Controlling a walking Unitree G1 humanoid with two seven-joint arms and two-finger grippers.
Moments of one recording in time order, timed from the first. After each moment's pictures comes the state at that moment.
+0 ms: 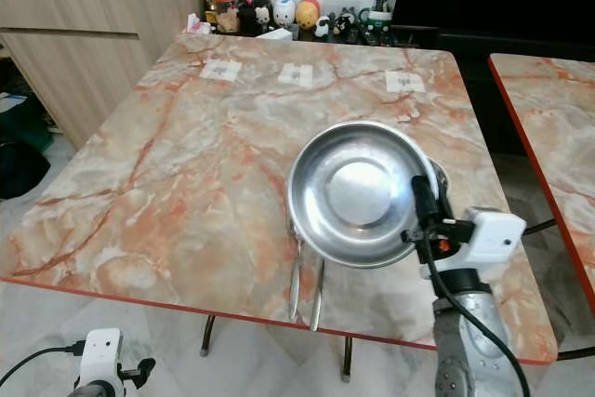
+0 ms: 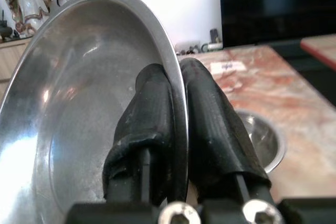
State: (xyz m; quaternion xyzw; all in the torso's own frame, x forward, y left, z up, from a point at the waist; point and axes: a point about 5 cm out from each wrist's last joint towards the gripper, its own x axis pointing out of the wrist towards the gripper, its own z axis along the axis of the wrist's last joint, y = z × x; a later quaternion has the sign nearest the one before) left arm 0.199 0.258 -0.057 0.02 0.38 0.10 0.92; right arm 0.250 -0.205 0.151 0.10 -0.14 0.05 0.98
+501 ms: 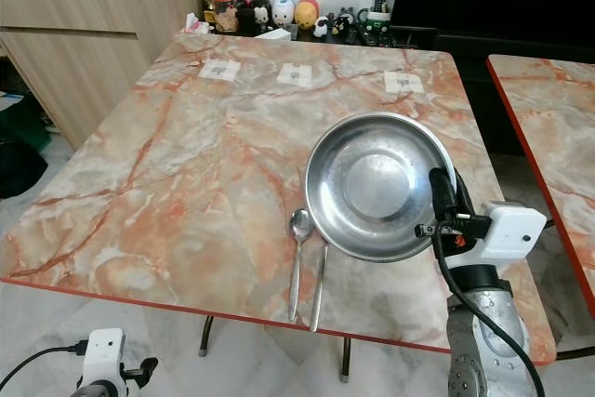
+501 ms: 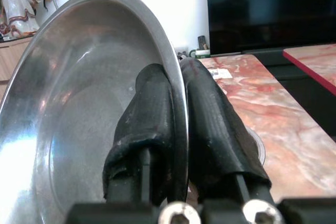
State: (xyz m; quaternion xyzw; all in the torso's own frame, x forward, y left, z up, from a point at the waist) left arm 0.200 0.254 -0.057 0.02 0.38 0.09 0.92; right arm 0.249 -0.210 0.155 0.09 -0.15 0.03 0.98
